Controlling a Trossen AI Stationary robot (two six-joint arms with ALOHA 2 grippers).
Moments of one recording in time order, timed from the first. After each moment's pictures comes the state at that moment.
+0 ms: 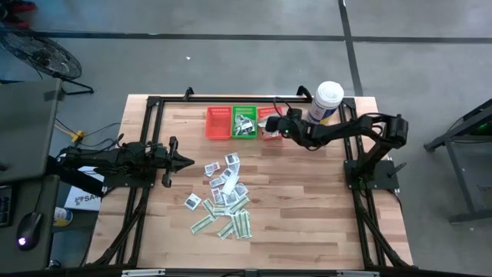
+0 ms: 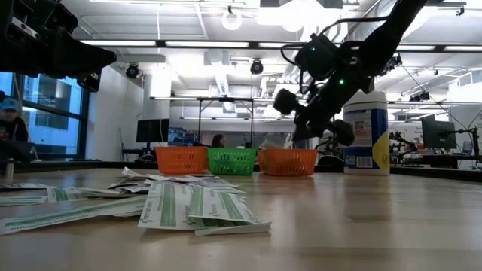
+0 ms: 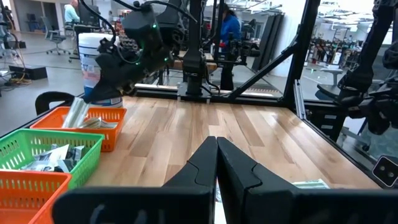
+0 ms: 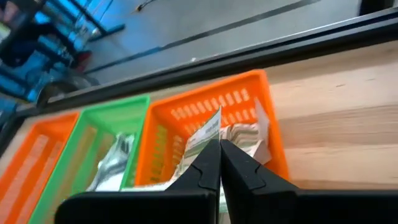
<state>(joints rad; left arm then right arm) -0.08 0.01 0.01 0.02 -0.06 -0.08 -0.34 1.65 0.74 0.25 0.60 1.03</state>
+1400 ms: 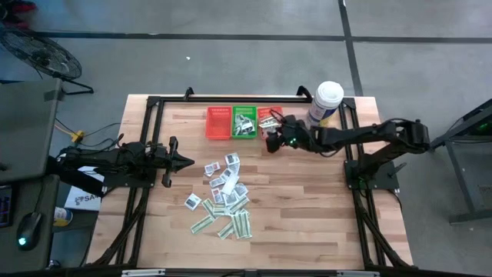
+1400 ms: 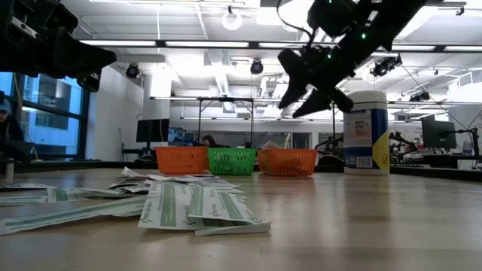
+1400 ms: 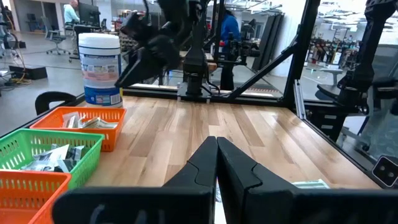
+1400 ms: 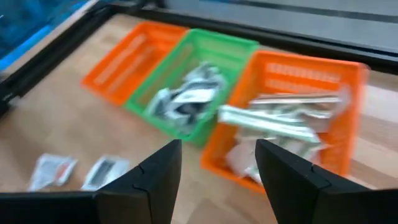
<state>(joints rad) -0.08 0.01 0.01 0.02 -0.06 -0.08 -0.19 1.43 0.78 0.01 0.41 0.69</state>
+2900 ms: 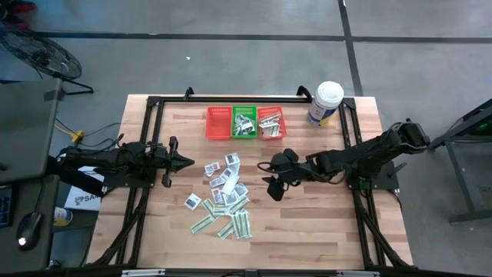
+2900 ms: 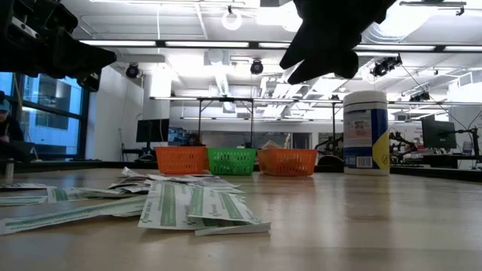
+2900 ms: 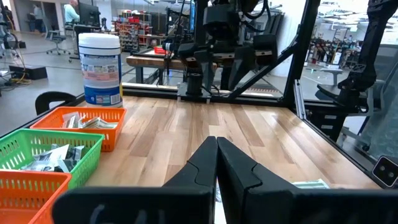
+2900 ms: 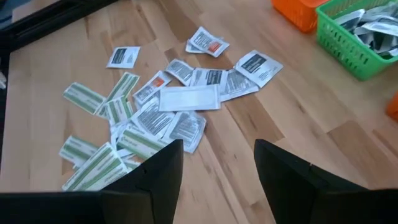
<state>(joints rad) -0.08 0.01 0.01 0.02 -0.06 -0.08 0.24 1.46 0.97 -0.26 0.33 0.63</state>
